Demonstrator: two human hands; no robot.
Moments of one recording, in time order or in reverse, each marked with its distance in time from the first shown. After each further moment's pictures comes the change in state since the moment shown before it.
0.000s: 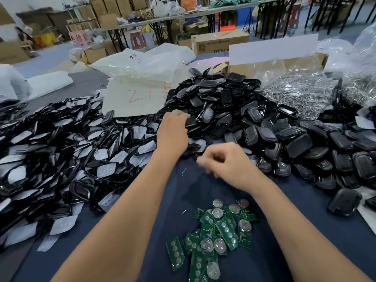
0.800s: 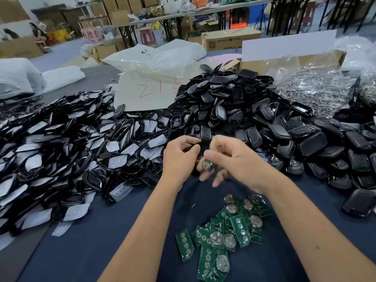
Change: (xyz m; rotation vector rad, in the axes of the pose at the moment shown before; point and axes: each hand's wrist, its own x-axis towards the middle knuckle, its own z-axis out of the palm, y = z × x) left_hand -0.093 0.013 -0.015 -0.846 0.001 -0.472; right_hand -0.007 -0.020 0.003 0.477 -0.273 0.152
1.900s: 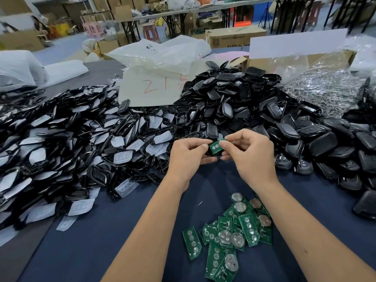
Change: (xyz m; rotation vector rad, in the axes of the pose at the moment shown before) left_hand -0.006 0.004 -0.001 -0.382 -0.153 -0.176; right_hand 0.015 0.027 0.007 -0.215 0.704 -0.196
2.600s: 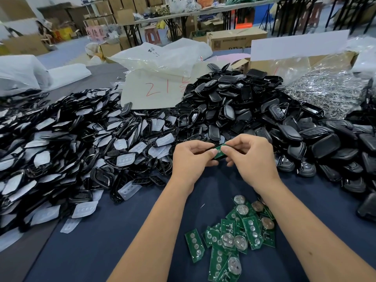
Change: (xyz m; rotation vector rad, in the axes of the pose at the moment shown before) left_hand -0.001 -0.003 0.004 0.022 0.049 0.027; right_hand 0.003 0.000 -0.002 -0.137 -0.045 0.041
